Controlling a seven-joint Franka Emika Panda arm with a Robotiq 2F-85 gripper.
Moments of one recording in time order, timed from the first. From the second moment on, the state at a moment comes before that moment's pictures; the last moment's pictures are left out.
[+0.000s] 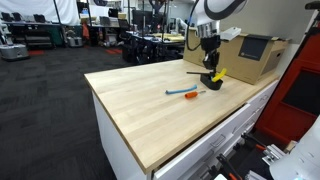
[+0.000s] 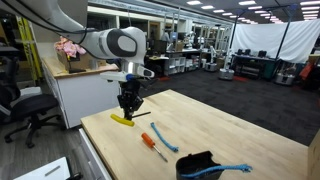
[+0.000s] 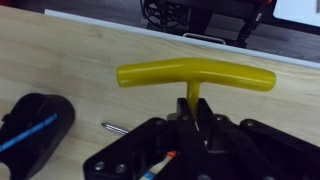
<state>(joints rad) 0.09 -0.17 0.03 -2.26 -0.17 1.80 -0.06</state>
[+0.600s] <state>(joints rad) -0.10 -0.15 -0.16 -2.24 -0.09 1.80 -0.05</state>
